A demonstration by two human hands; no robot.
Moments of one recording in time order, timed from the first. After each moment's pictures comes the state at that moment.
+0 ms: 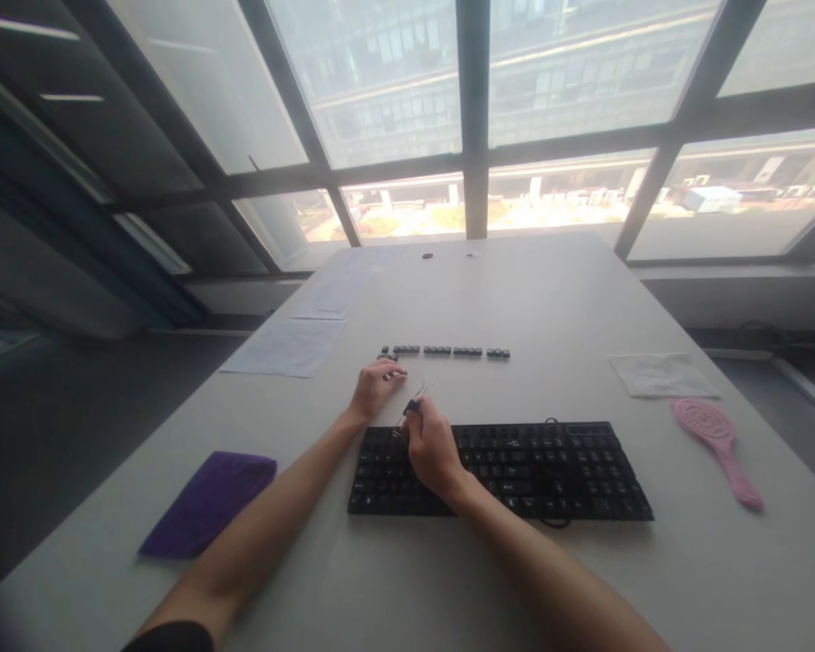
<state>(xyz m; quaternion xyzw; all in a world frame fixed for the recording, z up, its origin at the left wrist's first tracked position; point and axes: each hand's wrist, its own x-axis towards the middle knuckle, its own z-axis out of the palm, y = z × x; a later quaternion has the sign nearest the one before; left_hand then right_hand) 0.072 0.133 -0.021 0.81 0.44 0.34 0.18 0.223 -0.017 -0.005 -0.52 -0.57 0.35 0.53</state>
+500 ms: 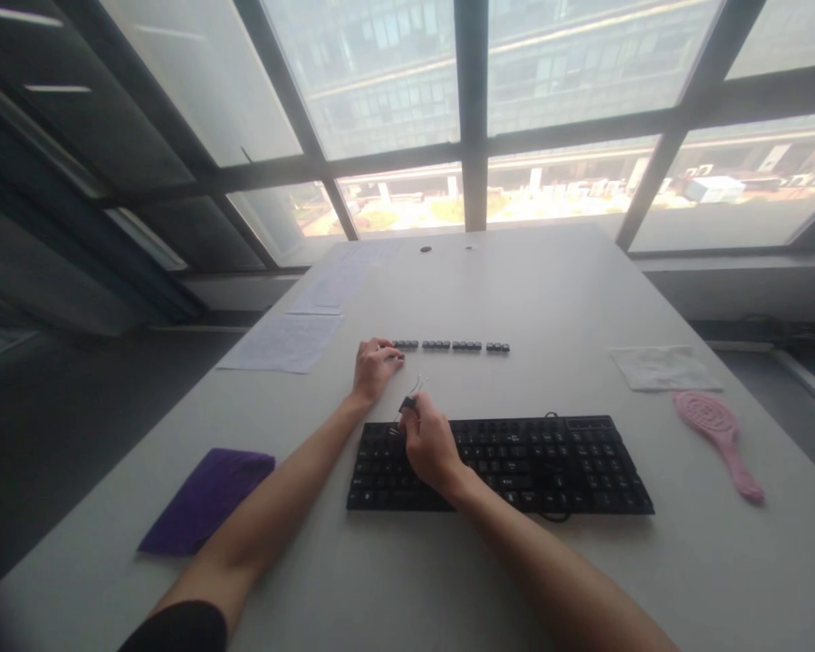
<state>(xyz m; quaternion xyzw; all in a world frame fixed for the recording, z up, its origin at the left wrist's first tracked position) 0.080 0.155 -0.025 0.81 0.49 0.33 0.01 0.224 -0.017 -0.005 -0.50 -0.58 0.35 0.53</state>
